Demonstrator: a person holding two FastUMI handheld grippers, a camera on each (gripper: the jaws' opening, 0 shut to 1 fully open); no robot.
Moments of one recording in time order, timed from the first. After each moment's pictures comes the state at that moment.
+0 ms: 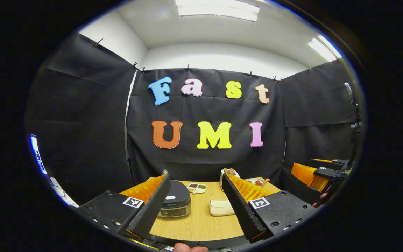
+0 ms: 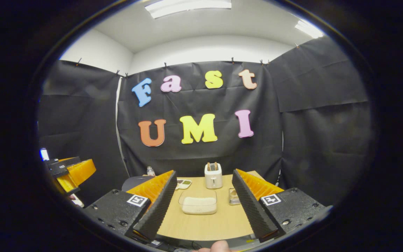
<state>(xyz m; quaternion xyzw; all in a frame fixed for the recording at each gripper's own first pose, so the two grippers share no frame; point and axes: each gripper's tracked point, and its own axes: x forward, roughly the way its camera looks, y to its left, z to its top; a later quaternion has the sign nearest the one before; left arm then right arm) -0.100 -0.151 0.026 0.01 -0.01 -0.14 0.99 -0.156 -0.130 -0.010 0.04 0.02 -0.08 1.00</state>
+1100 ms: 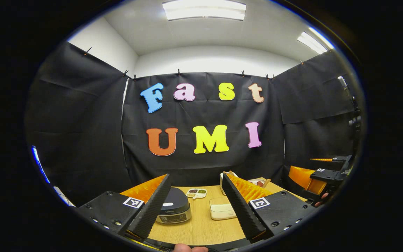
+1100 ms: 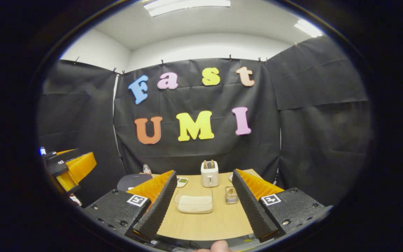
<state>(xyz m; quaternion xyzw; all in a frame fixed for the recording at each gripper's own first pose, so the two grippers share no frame) -0.091 -0.178 0.033 0.04 -0.02 -0.15 0.99 -0.148 -0.153 -0.020 0.04 0.03 -0.09 0.99</state>
